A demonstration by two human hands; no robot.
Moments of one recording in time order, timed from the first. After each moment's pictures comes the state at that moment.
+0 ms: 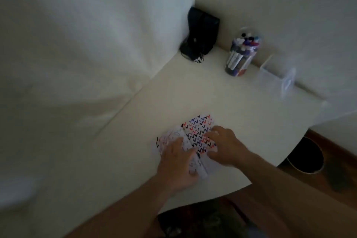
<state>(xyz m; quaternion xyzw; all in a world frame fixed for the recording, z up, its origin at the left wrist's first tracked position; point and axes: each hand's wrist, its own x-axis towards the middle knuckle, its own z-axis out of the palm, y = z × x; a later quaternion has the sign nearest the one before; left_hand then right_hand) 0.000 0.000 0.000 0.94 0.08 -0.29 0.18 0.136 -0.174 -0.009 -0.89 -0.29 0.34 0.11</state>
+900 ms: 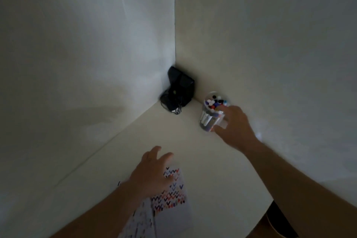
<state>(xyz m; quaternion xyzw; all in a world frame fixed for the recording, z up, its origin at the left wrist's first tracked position) 0.159 0.004 0.087 0.93 0.15 -0.24 0.24 0.379 -0.210 0.100 -0.94 -0.21 0.07 0.27</state>
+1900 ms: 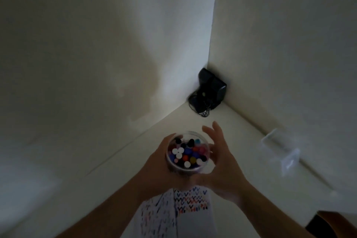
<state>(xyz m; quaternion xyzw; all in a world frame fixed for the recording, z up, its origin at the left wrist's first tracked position) 0.133 0.037 0.141 0.78 0.20 0.01 0.59 0.251 -0.142 0.127 -0.70 -0.31 0.31 0.56</state>
